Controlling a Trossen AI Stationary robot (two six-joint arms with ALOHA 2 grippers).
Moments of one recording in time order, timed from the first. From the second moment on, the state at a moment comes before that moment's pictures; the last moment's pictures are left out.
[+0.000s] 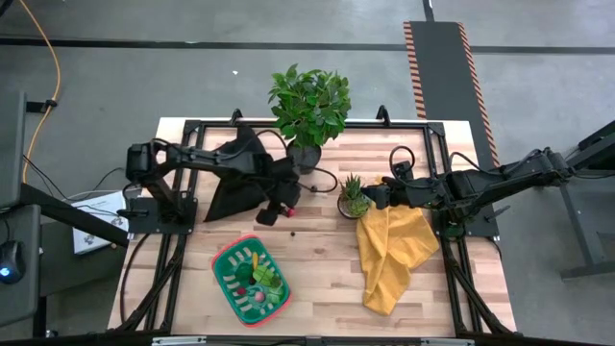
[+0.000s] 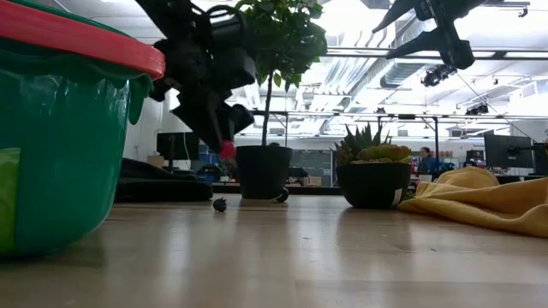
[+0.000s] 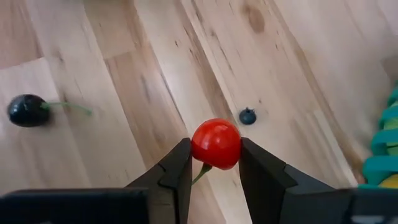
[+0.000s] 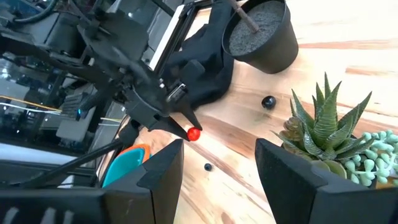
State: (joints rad) left arm 0.30 1.69 1.07 -0.55 0.39 0.49; right arm 0.23 0.93 0.77 -0.38 0.52 1.21
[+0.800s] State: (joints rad) left arm 0.08 1.43 1.07 -0.73 0.33 0.19; right arm 0.23 0.93 0.77 -0.38 0.49 1.16
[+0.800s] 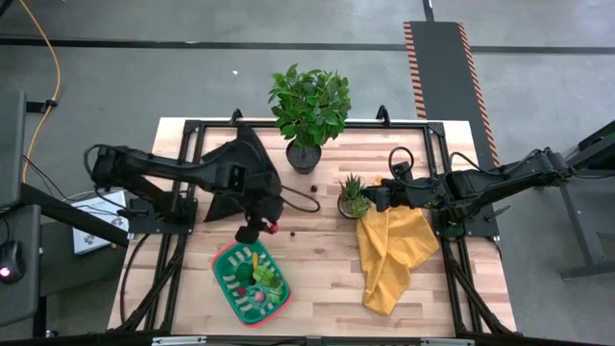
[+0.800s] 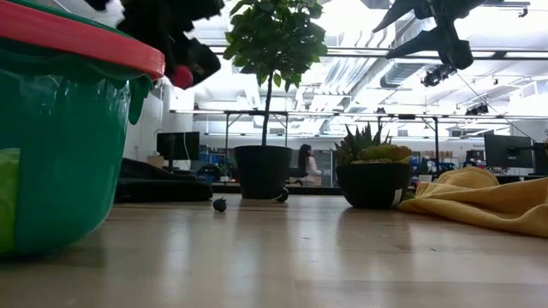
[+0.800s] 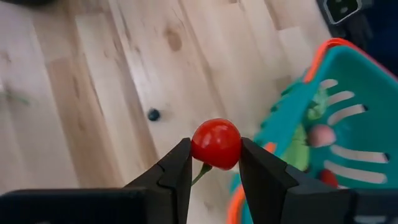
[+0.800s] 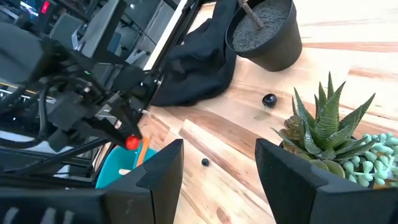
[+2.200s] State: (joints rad) left arm -0.50 1.41 1.03 -0.82 -0.03 -0.93; right arm 0.22 0.93 0.77 -0.32 0.30 0.79
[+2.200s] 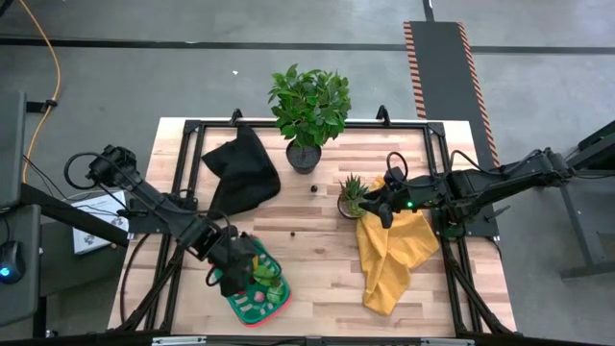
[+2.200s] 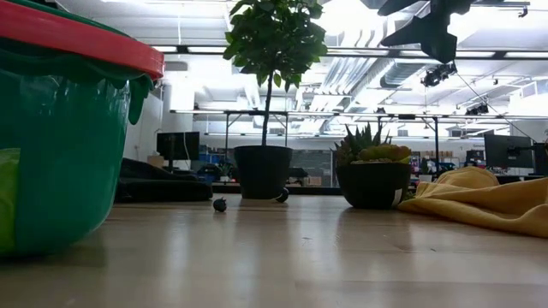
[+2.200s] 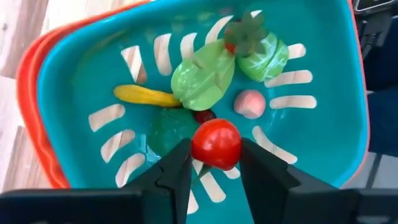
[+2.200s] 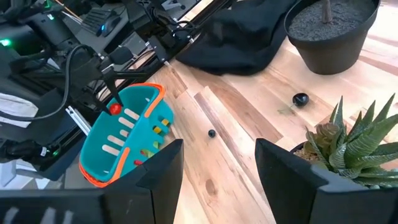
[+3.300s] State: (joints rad) left arm -0.23 1.31 1.03 -0.87 -0.09 -0.66; right arm 0.18 0.93 0.77 -0.32 0.28 0.78
